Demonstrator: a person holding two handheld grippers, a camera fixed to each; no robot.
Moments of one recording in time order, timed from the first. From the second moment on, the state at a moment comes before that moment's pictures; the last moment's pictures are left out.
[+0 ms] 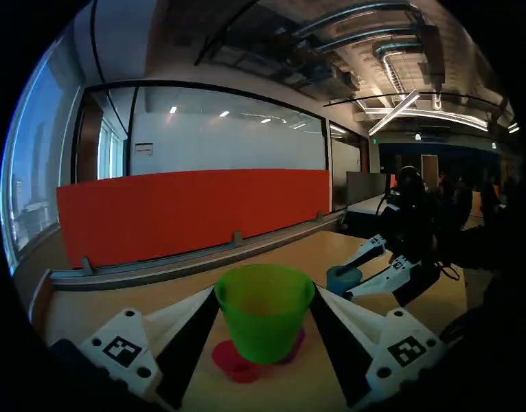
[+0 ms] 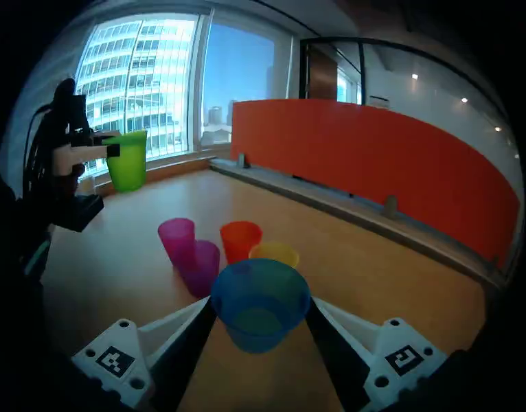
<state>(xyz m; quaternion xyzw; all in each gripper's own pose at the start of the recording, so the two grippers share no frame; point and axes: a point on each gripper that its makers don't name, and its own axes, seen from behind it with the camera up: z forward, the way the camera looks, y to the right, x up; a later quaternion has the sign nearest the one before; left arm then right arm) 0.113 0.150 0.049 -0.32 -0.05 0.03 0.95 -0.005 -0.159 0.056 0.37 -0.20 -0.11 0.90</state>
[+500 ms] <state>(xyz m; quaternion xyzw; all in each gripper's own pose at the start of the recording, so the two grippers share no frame) 0.114 0.161 0.039 -0.33 -0.04 0.02 0.94 0.054 -0.170 0.041 0.38 -0.14 -0.09 0.91</state>
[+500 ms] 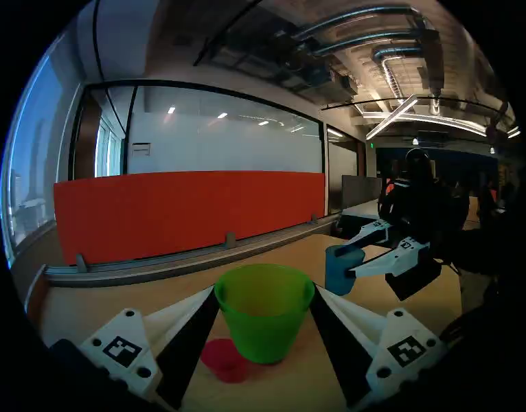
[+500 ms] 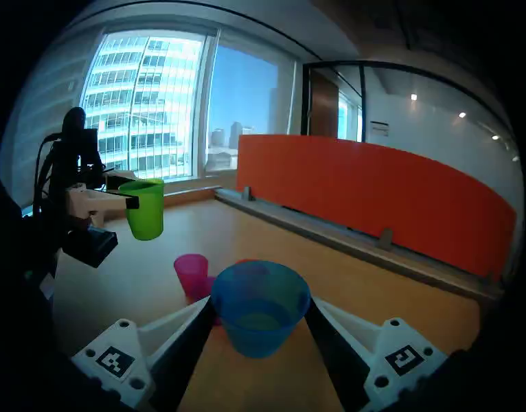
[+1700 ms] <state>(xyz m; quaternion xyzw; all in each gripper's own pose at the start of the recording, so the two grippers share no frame) 0.114 0.172 0.036 -0.34 -0.04 0.02 0.94 0.132 -0.184 0.039 0.39 -0.03 -0.07 0.92</state>
